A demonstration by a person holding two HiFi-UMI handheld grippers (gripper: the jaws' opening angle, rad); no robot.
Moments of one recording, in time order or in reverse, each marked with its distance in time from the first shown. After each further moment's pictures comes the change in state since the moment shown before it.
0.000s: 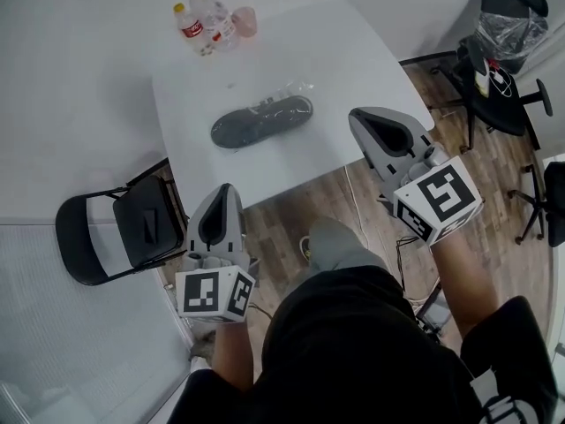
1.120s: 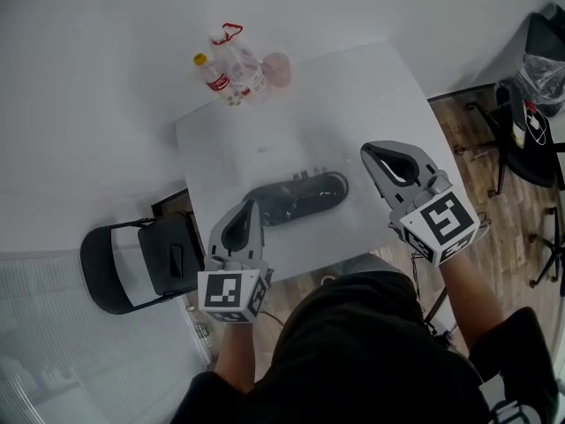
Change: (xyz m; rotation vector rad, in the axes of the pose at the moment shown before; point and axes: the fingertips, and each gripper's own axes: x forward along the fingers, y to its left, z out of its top) left arm 0.187 0.077 0.015 0.112 0.153 0.012; right arm 0.160 -0.116 -0.017 0.019 0.065 0.098
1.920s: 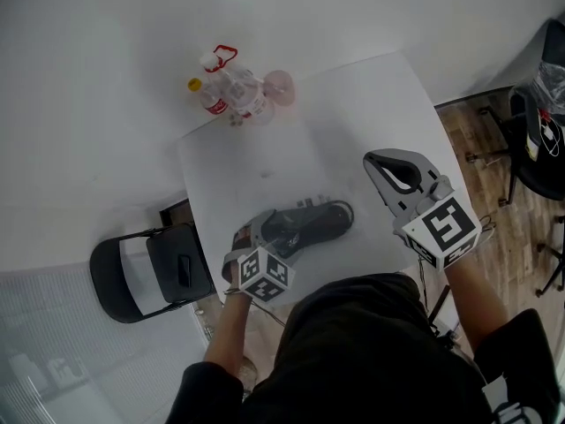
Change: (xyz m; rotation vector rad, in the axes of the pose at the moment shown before) left arm 0.097 -0.024 -0.164 0.643 0.658 -0.414; right arm 0.050 -0.062 -0.015 0.019 0.032 0.061
